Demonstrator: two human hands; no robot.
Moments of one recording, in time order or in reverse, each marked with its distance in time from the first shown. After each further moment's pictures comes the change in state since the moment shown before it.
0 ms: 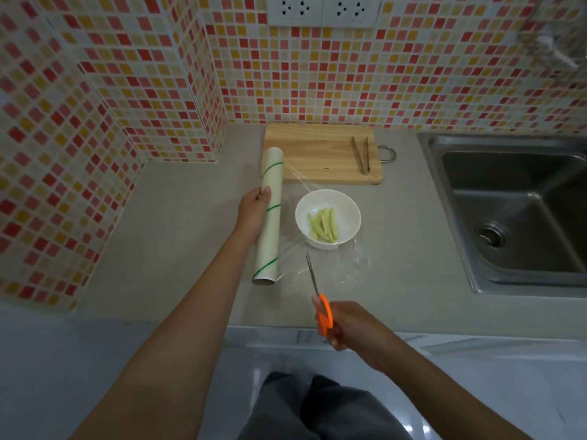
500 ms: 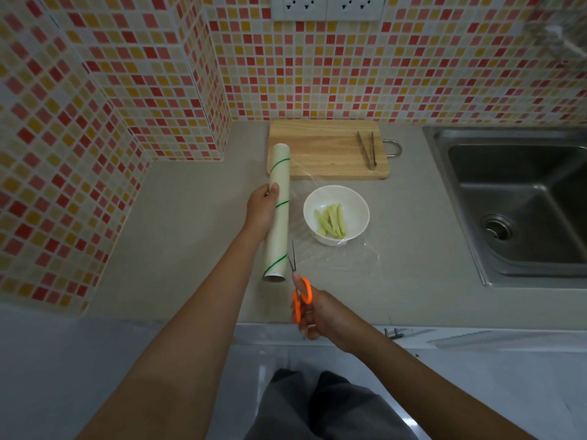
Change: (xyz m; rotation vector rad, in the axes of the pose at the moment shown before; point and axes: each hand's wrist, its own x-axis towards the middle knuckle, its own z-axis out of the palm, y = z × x) left_hand 0.002 0.000 -0.003 0.028 -0.033 0.015; right_hand 0.027 -0.019 0.052 0.078 -0.111 0.031
